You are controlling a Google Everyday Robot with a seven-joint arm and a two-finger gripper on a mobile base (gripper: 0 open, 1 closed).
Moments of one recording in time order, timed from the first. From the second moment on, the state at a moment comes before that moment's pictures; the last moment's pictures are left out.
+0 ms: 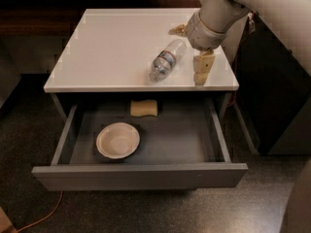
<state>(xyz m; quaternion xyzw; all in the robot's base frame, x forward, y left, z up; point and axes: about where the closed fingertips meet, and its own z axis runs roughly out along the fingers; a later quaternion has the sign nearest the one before) 0.656 -0.111 0.895 -0.81 0.53 -0.04 0.23</state>
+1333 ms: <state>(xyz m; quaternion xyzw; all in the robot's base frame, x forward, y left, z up) 0.721 -0.098 0.867 -0.88 0.44 -0.08 0.16</state>
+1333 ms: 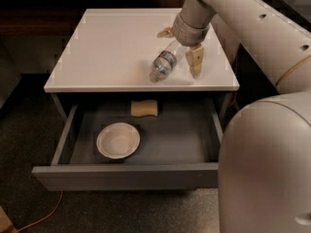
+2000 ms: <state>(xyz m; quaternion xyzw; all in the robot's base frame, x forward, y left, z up) 0.737 -0.088 0.855 -0.89 0.43 -0.06 0.13</state>
